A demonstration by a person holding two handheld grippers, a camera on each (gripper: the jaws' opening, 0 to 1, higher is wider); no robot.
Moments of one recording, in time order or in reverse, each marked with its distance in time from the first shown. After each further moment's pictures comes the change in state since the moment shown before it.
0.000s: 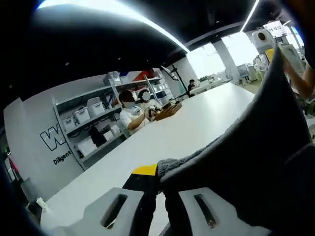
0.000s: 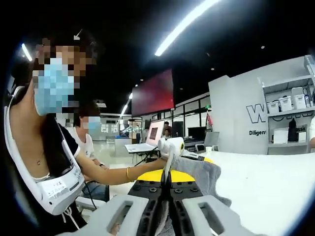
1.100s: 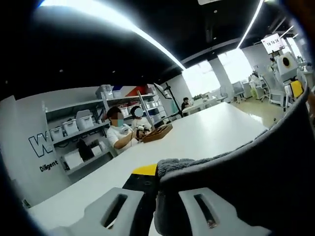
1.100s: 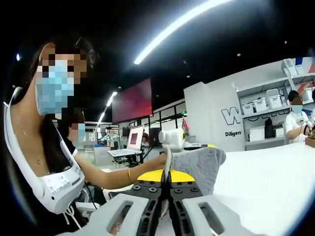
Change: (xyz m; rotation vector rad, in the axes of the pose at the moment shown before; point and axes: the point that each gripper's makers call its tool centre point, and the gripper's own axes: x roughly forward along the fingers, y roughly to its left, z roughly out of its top) left arm 0.087 -0.076 0.085 -0.044 -0.136 -0.077; right arm -0.093 -0.009 -0.002 0.044 -0.067 -0.225
